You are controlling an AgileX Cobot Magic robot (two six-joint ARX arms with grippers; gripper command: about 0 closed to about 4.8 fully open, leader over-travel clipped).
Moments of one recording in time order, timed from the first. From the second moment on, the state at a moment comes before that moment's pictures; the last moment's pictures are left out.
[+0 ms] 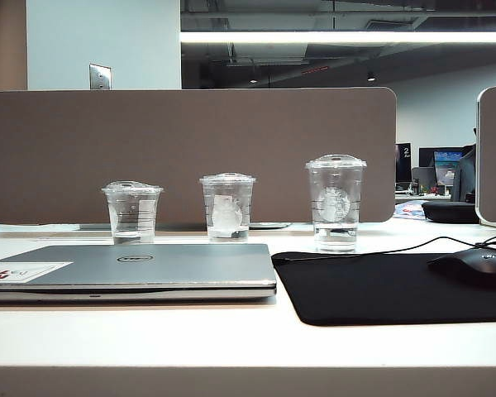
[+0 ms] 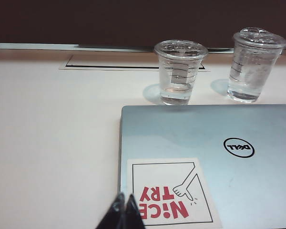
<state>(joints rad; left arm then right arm) -0.01 0.00 0.00 -0.09 0.07 -0.02 -0.02 0.00 0.01 0.01 0.00 0.03</state>
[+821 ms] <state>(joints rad) -0.03 0.00 0.00 -0.09 0.07 -0.02 -0.02 0.00 0.01 0.01 0.00 0.03</state>
